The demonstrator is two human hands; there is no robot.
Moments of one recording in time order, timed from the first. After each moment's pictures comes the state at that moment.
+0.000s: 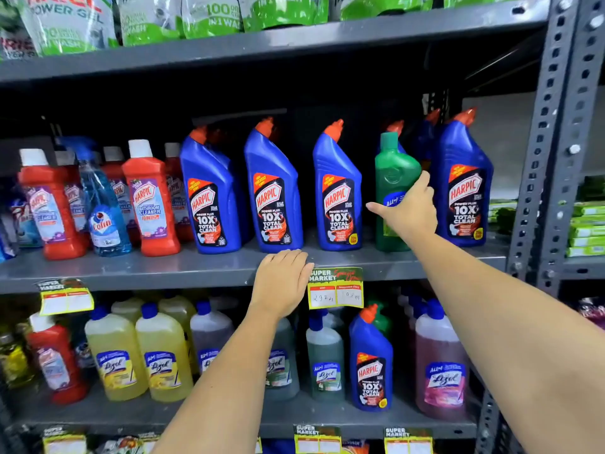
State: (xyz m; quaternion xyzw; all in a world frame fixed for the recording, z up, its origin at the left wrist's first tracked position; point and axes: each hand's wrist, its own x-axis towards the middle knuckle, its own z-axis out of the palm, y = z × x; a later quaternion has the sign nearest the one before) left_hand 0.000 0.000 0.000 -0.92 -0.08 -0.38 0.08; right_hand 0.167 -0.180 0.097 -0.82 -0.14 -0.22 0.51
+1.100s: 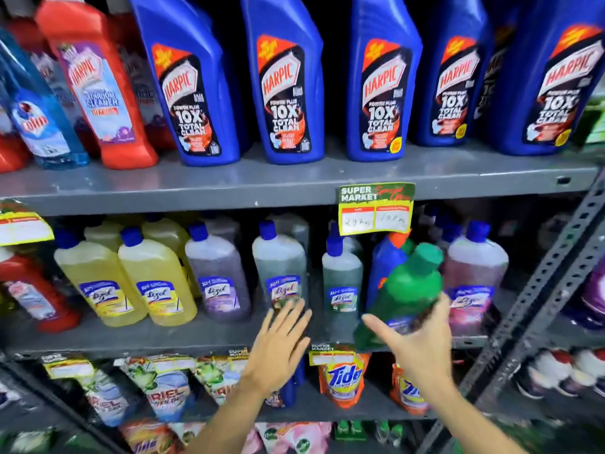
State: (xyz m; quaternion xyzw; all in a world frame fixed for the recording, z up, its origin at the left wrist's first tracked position) left_hand -0.072 0.044 -0.264 -0.98 -0.03 -0.19 -0.03; right_hand 0.020 -0.187 -0.178 -0.70 -0.20 -0.10 0.68
